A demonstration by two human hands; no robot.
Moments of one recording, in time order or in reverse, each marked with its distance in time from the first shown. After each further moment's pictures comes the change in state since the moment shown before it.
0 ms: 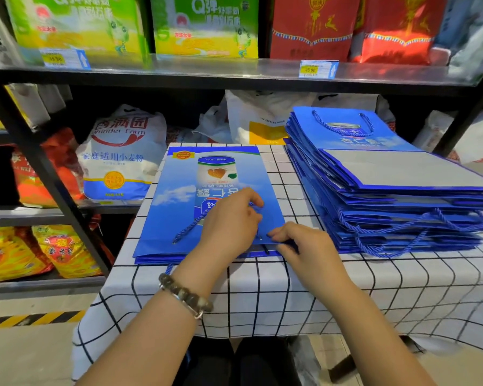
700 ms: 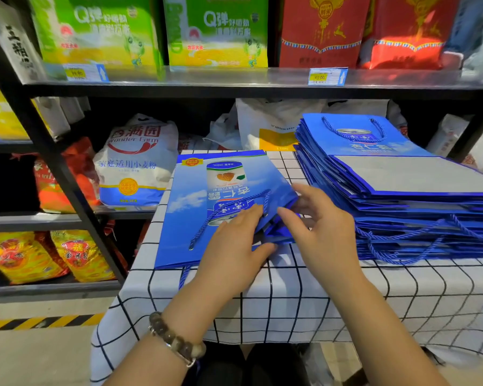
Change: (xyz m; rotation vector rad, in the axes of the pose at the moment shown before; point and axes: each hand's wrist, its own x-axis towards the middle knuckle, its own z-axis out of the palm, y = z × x) left_hand -0.038 -0.015 -0.004 0.152 0.025 0.203; right_hand 0.015 -0.047 -0.015 0.277 0.293 0.051
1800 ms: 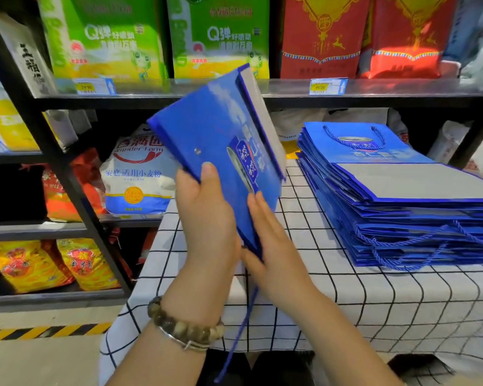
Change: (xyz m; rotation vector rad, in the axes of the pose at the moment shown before) left_hand 0.024 0.039 -0.050 -1.227 0.769 -0.125; right_hand -0.016 -0.002 0.048 -0.136 -0.374 -0.207
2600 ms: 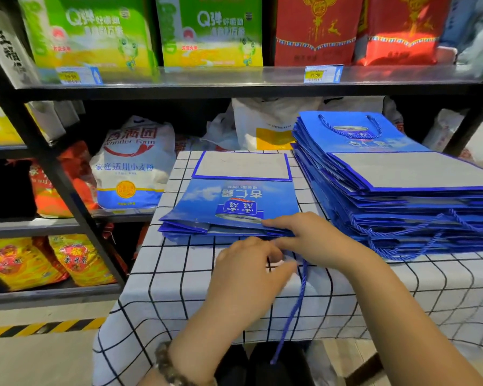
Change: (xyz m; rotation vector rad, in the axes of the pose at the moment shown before) left_hand -0.048 -0.049 -0.039 1.347 -0.842 -0.036; right_hand 0.019 0.035 -0.061 -0.351 -0.471 0.222
